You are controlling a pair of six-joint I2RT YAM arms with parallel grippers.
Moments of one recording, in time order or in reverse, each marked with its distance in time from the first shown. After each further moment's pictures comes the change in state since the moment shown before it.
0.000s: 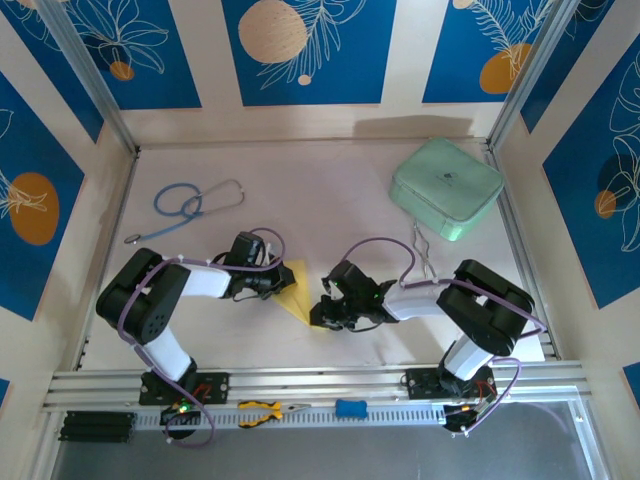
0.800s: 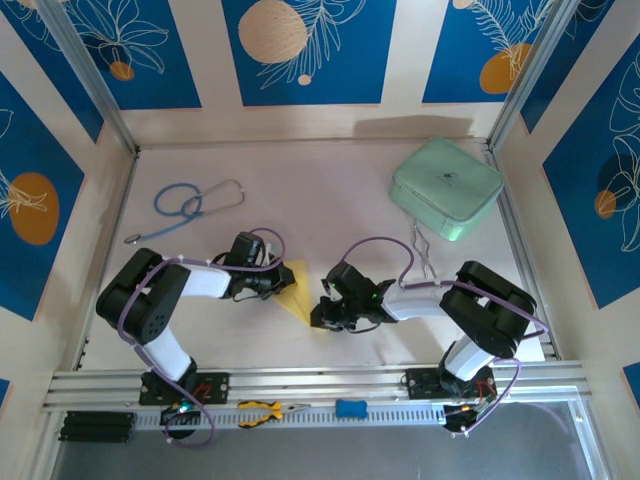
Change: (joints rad) left arm 0.000 0.000 -0.002 0.004 0.000 0.000; right arm 0.021 -0.013 0.017 -0.066 0.040 -0.005
